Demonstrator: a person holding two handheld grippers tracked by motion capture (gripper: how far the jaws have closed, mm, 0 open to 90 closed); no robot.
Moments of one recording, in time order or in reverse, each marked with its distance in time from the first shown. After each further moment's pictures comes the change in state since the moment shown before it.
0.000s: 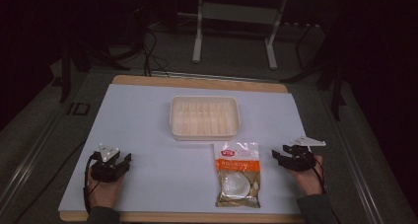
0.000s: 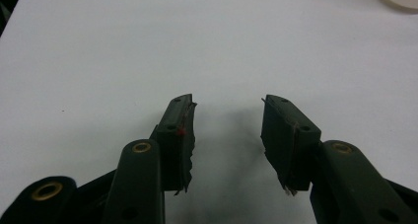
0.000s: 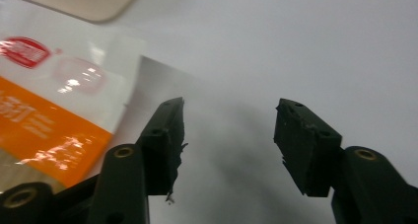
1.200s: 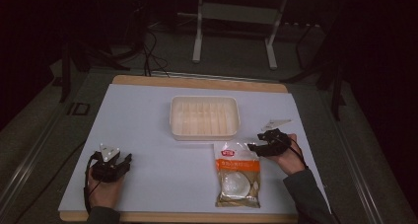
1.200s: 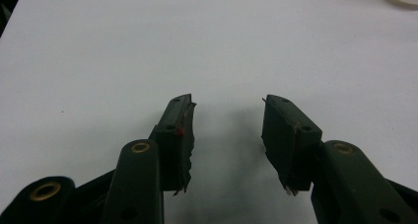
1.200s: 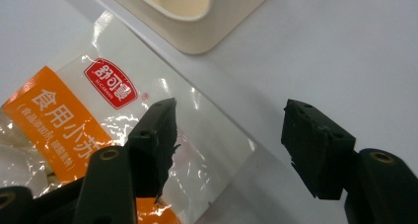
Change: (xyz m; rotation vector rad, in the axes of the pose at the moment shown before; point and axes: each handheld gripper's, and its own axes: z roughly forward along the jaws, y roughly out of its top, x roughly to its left) left arm -0.001 0.000 0.001 0.005 0.003 0.007; right arm 0.040 0.065 0.042 0.119 0.205 -0.245
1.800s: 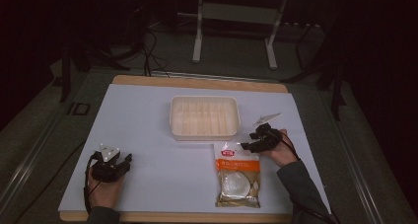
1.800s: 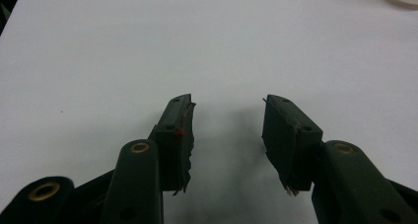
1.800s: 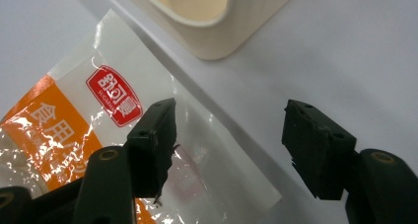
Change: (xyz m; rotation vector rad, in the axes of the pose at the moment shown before) left arm 0.000 0.000 0.000 0.000 -0.002 -0.001; right arm -0.007 0.014 0.027 0.068 0.107 0.006
